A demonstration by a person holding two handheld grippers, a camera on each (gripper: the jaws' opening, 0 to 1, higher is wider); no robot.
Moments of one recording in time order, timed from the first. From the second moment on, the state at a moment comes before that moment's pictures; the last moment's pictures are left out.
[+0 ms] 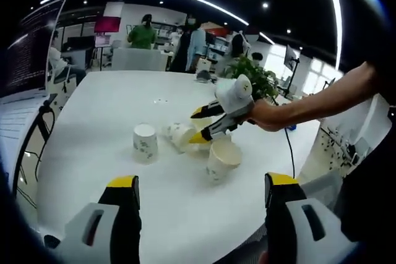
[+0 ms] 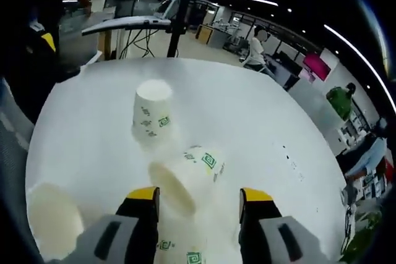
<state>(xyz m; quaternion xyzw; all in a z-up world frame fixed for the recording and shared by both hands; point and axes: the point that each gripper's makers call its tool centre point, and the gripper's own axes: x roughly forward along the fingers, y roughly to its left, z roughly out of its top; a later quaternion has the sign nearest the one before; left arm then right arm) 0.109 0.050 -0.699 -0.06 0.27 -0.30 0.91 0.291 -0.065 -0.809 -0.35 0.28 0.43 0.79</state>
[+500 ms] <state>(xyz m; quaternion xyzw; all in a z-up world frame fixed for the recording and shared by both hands) 0.108 0.051 -0.701 -0.07 0.28 -0.29 0.91 0.300 -0.050 -0.820 -0.34 0.27 0.43 0.79</state>
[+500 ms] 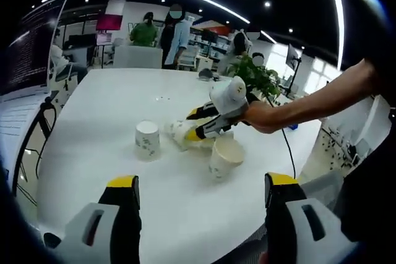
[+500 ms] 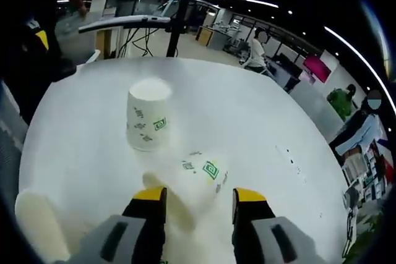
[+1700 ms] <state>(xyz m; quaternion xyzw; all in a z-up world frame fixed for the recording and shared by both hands) 0.116 0.046 -0.691 -0.07 0.26 -0.30 0.92 0.321 -0.072 -0.778 -0.28 0.28 0.40 0.82</state>
